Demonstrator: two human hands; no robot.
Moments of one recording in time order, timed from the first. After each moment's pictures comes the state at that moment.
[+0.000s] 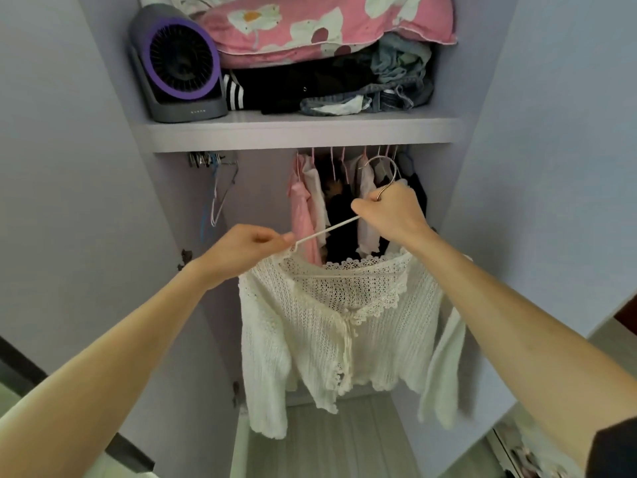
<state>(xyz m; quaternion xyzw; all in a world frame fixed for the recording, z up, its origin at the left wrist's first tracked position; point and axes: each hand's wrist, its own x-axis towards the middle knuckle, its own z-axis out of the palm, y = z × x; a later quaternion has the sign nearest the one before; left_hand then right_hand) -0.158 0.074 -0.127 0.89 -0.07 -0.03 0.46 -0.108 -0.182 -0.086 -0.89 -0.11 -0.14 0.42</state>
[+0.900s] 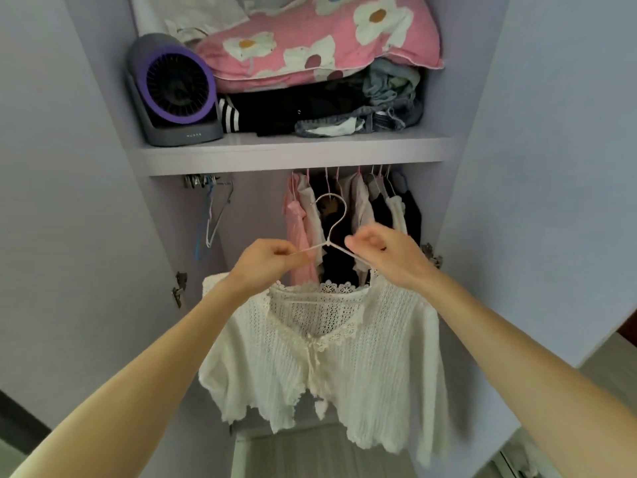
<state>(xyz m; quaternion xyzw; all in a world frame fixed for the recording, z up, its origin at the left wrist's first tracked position) -0.136 0.040 -0.124 0.88 -0.04 0.02 0.48 -0.120 -0.201 -0.111 -0.91 -0.17 -0.02 0.39</state>
